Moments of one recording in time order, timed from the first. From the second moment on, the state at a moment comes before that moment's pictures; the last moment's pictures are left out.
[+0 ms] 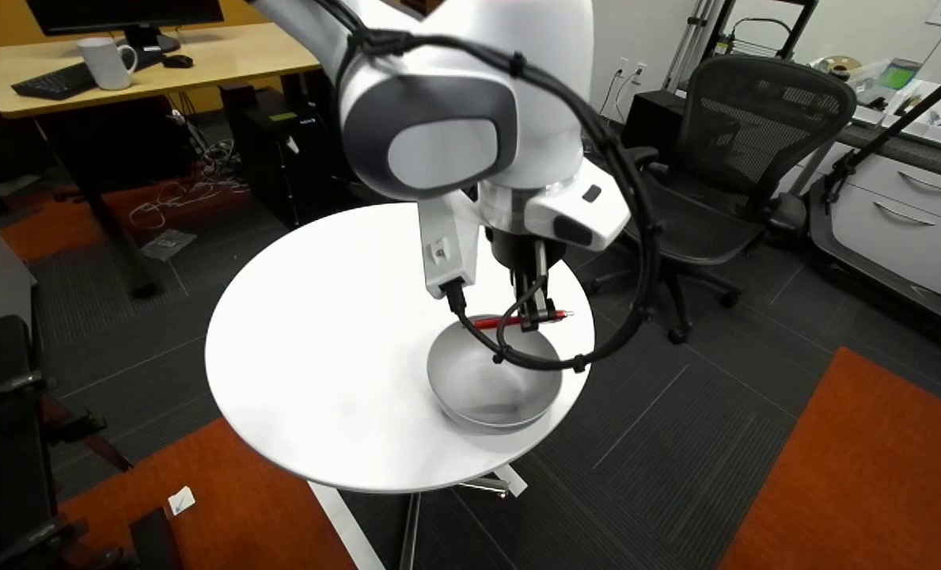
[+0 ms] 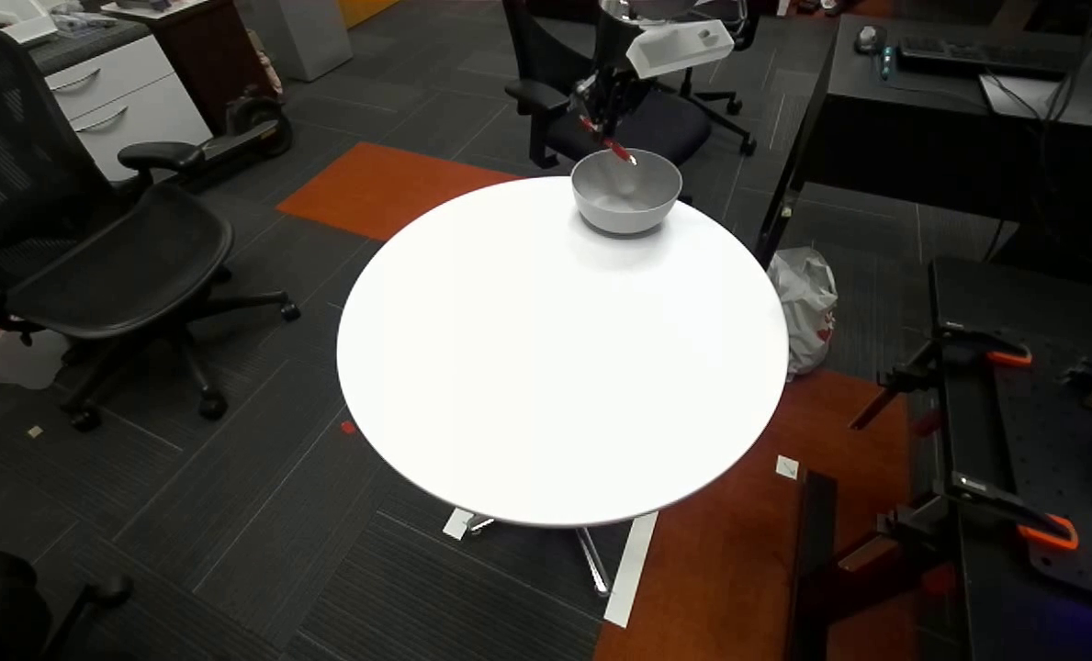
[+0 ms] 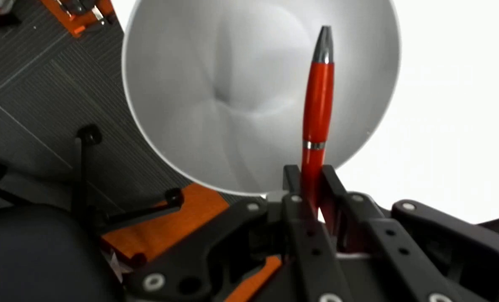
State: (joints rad) arm -0.22 0.63 -0.16 -1.72 0.18 2.55 0.10
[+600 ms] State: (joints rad) arm -0.04 0.44 -0.12 -1.86 -0.04 2.58 0.10
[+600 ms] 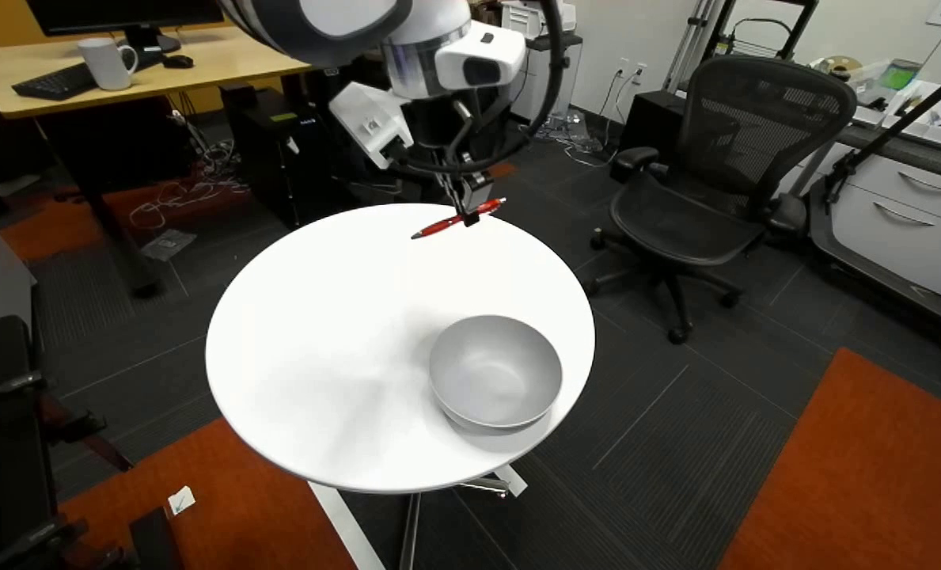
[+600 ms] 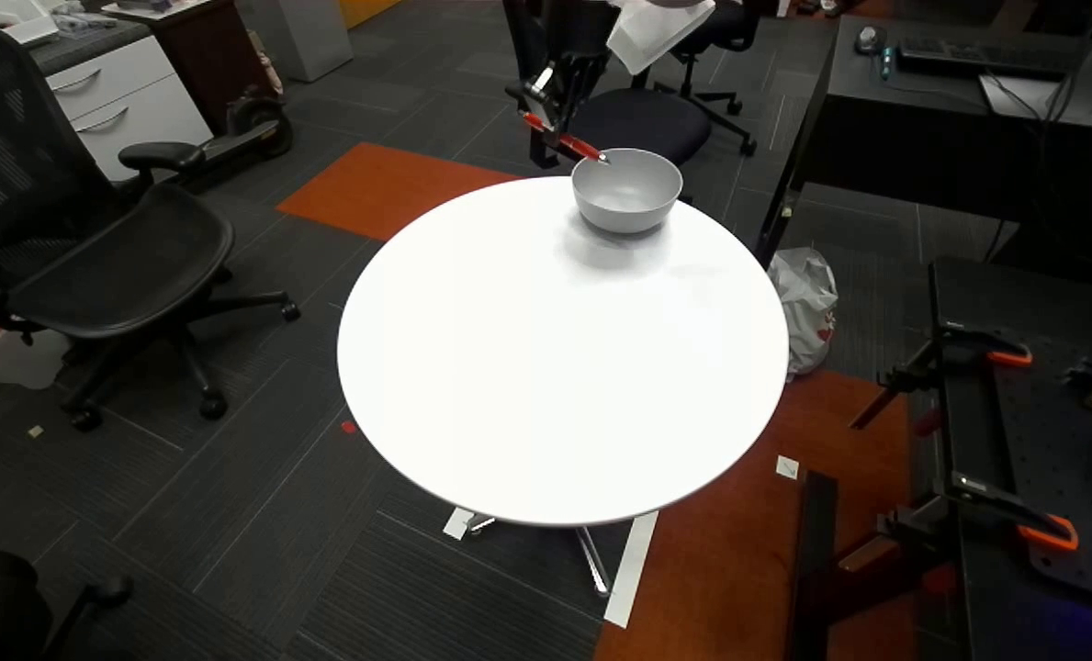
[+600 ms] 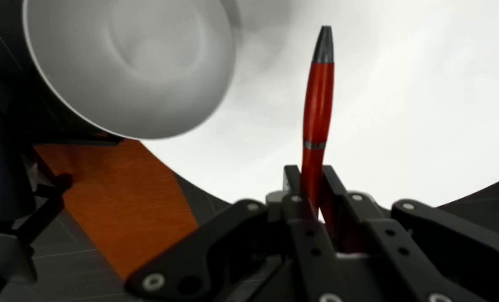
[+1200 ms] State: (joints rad) arm 0.09 0.52 -0.02 -1.89 -0.15 2.58 0.04
